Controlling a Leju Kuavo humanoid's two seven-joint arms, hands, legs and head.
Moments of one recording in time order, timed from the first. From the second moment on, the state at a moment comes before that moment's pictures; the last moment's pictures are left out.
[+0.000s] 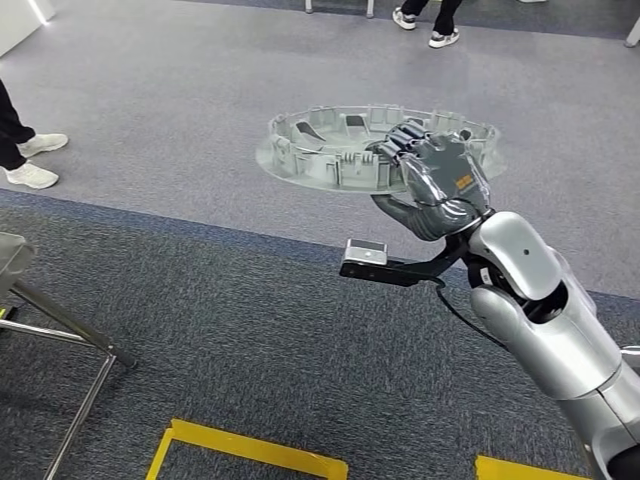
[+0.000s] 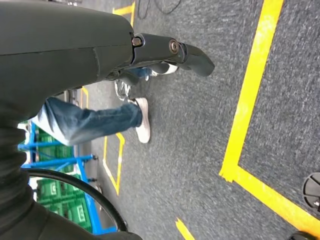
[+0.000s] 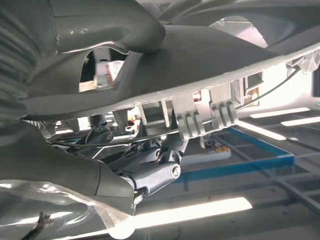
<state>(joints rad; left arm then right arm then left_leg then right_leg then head) -0.05 -0.07 0.49 -0.21 -0.49 0.18 0.20 -0.71 -0.31 0.71 -1.61 1.02 -0.14 -0.07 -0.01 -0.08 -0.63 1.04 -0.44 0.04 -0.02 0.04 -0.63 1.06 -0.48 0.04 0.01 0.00</state>
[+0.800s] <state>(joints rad) -0.05 -0.06 0.49 -0.21 -0.51 0.18 0.15 -0.82 -0.24 0.78 -1.58 1.02 -0.09 -0.06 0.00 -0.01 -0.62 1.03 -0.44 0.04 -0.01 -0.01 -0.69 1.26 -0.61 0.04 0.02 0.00</state>
